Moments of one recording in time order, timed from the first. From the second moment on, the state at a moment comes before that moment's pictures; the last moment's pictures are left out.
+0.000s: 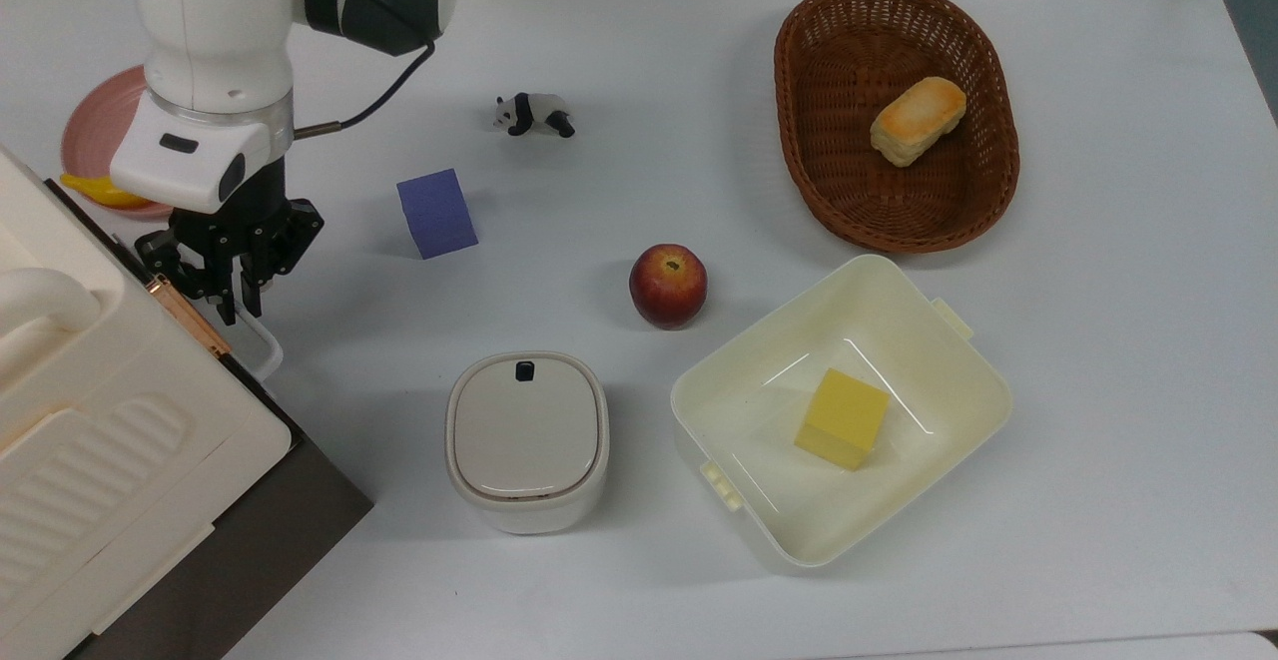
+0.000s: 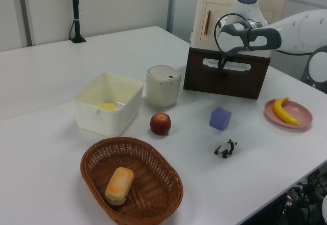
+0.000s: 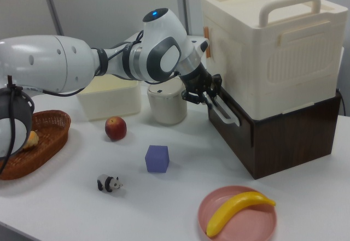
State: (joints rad) arm -0.33 0.47 0.10 -1.48 -0.27 2.34 -0.72
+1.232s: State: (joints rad) arm -0.33 0.47 0.10 -1.48 -0.27 2.34 -0.72
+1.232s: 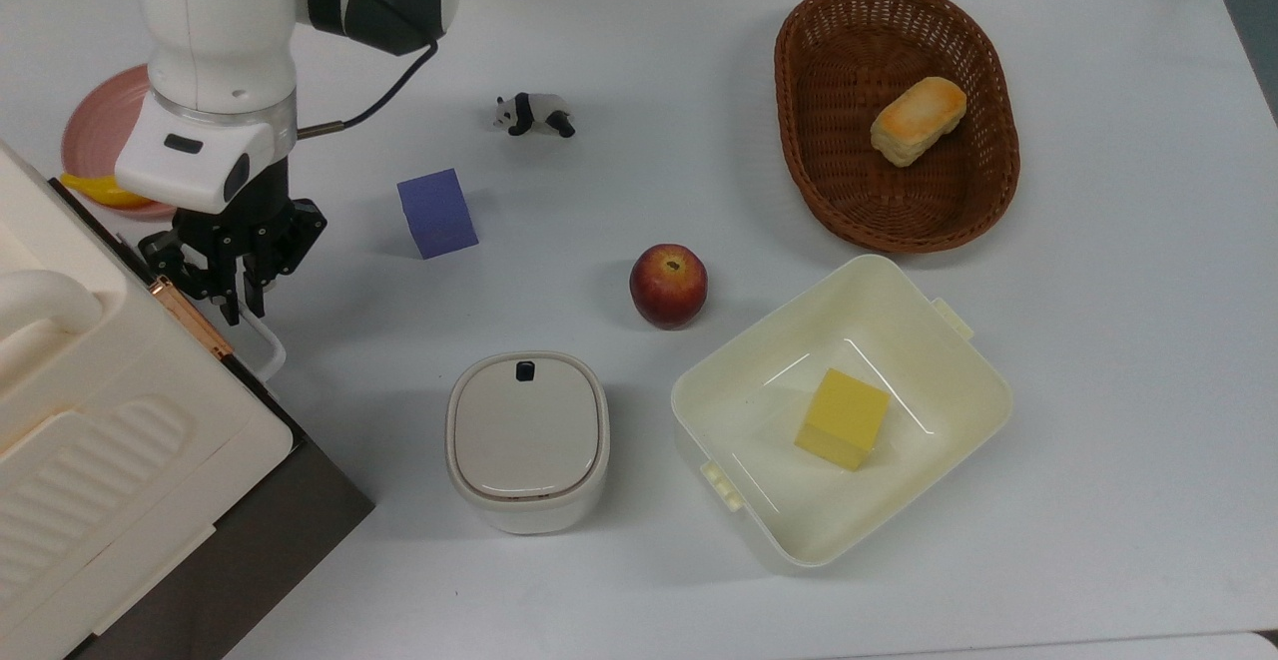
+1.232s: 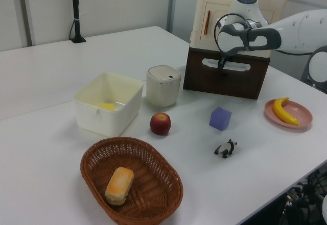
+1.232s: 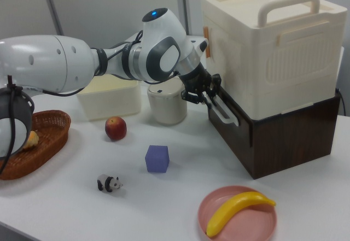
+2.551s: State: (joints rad) arm -0.33 0.42 0.12 -1.54 -0.27 2.34 -0.73
